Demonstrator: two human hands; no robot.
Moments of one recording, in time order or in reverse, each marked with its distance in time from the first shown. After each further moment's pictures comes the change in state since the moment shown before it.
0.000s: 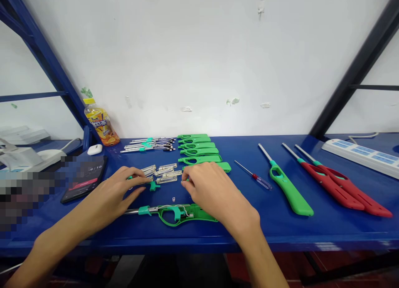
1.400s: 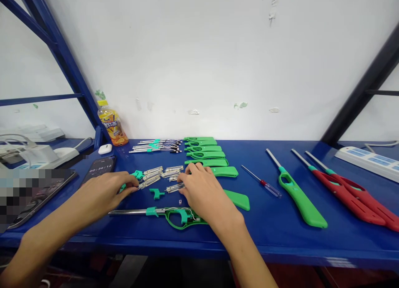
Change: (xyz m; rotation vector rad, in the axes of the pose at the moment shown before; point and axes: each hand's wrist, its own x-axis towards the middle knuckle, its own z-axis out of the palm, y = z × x) left_hand -0.007 -0.013 -0.028 0.214 -0.197 -0.293; right_hand 0.019 -0.003 0.041 -0.151 0.034 -0.151
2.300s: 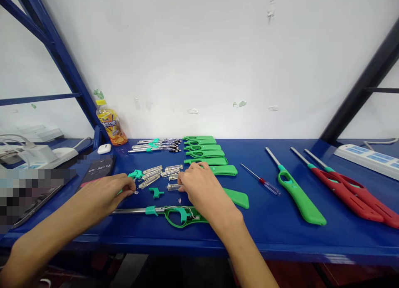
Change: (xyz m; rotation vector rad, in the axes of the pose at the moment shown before) left_hand -0.005 -0.003 0.010 -0.074 -0.012 0.002; right_hand 0.009 0.005 0.002 -0.004 0.005 -0.040
